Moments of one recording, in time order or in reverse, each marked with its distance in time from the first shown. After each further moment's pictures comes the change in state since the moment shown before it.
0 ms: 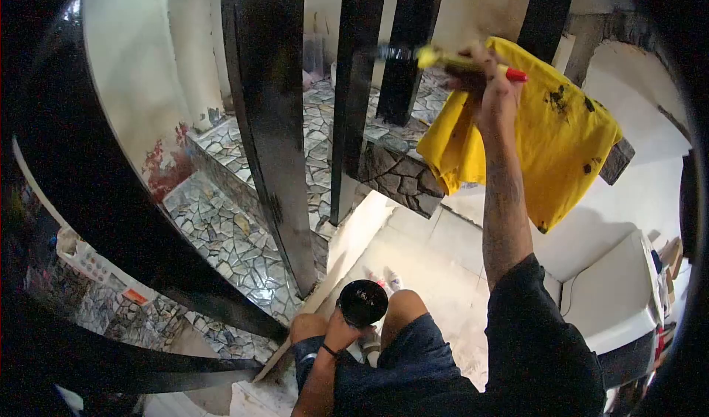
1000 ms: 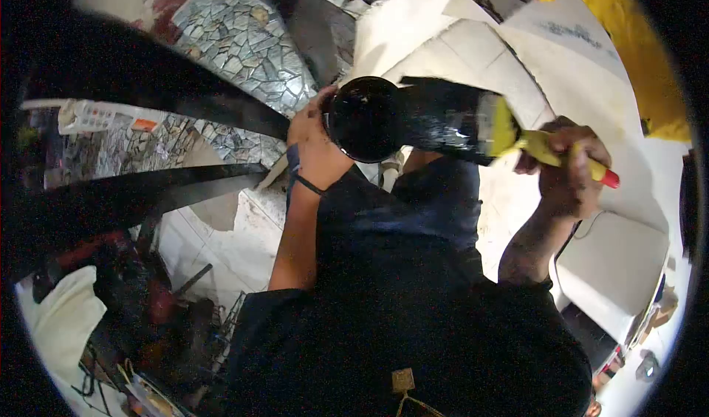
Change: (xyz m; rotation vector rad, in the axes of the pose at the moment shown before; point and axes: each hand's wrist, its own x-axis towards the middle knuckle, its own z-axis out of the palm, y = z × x) left_hand -0.027 0.070 -0.059 0.086 0.341 -0.140; right_hand -0.303 -0.007 -0.079 0.063 -0.202 0.334
